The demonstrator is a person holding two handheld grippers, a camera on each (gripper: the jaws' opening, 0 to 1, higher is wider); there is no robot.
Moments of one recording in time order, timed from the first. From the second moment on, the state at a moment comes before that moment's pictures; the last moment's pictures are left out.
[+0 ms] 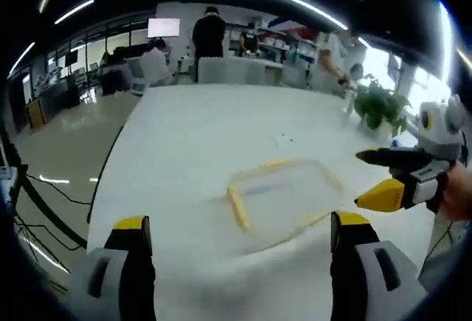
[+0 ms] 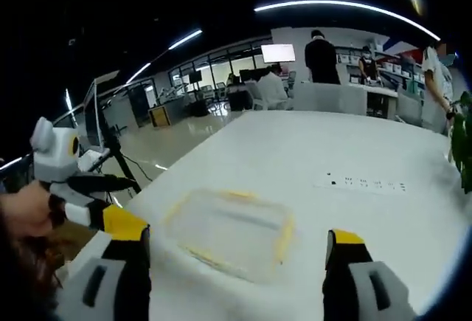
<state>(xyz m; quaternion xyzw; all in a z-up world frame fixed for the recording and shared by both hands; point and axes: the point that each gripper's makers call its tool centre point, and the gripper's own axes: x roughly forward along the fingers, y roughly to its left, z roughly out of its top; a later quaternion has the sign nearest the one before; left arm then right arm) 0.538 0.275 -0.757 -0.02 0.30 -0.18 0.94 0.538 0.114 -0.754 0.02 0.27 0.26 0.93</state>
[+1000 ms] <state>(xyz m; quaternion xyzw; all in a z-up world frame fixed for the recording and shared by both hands) 0.323 0.285 -0.705 0.03 0.28 -0.23 0.93 0.323 0.019 -0.694 0.00 0.24 0.28 0.93</state>
